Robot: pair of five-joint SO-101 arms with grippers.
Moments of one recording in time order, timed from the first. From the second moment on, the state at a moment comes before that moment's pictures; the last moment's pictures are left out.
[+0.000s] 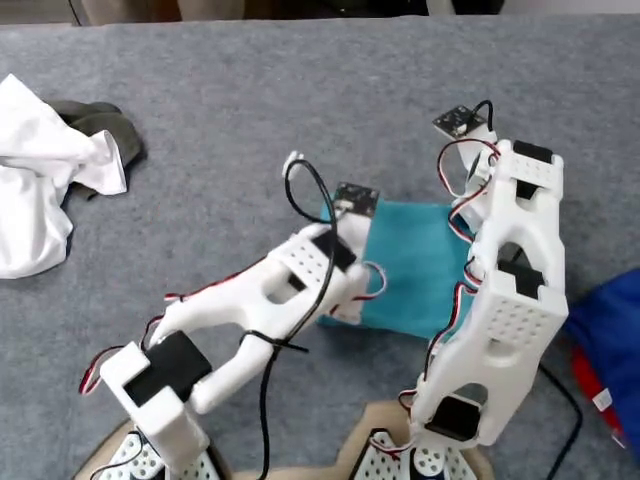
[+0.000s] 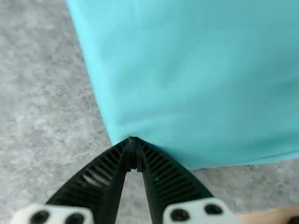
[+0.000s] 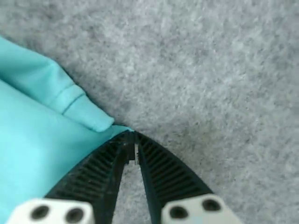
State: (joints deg) left arm 42.5 7.7 21.3 59.6 20.1; right arm 16.6 34.1 -8.1 63.3 41.5
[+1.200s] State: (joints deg) left arm 26.7 14.8 -0.8 54.6 13.8; right arm 14.9 -5.8 6.0 83.4 40.2
